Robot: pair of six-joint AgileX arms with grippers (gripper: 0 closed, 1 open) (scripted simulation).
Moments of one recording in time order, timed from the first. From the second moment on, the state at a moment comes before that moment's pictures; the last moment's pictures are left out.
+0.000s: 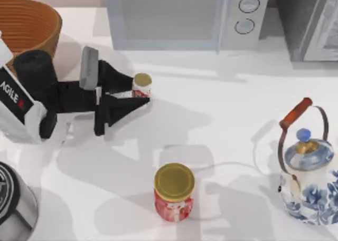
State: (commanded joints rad) left arm -0.14 2.40 1.06 1.26 1.40 0.08; right arm 0.00 0.00 0.00 0.00 0.00 0.00
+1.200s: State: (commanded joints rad) left arm -0.15 2.51 1.11 1.32 1.47 0.08; right arm 0.00 0.00 0.00 0.00 0.00 0.00
